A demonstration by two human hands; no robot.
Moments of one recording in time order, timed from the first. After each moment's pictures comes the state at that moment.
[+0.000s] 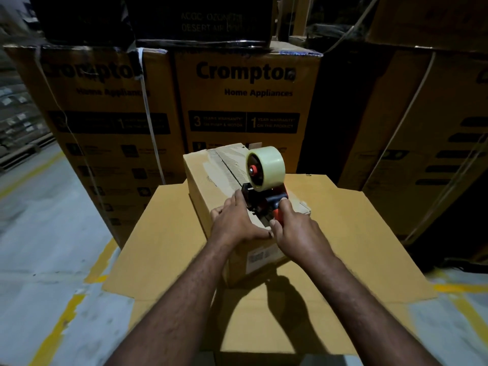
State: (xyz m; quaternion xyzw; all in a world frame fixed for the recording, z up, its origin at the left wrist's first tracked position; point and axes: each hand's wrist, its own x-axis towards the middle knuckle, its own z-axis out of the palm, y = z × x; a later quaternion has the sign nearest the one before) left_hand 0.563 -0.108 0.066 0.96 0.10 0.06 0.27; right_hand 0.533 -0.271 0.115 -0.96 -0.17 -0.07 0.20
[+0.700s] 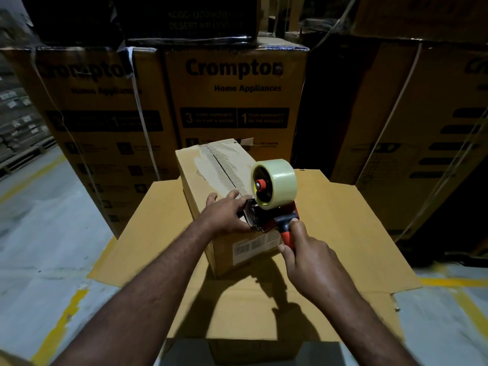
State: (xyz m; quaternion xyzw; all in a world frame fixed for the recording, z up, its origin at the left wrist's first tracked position) left_hand 0.556 -0.118 0.088 0.99 -0.01 -0.04 0.14; right_hand 0.470 -0.347 0.106 -0.95 -0.18 -0.04 0.26
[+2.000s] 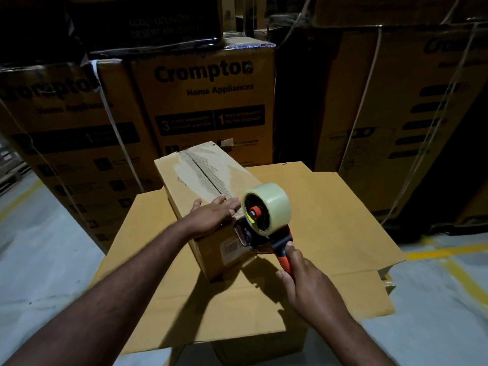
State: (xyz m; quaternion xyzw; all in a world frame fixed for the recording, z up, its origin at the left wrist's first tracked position) left_hand 0.570 -0.099 0.078 0.96 -0.09 -0.12 0.24; right_hand 0.451 -0.374 0.035 -0.95 -0.15 -0.01 0.28
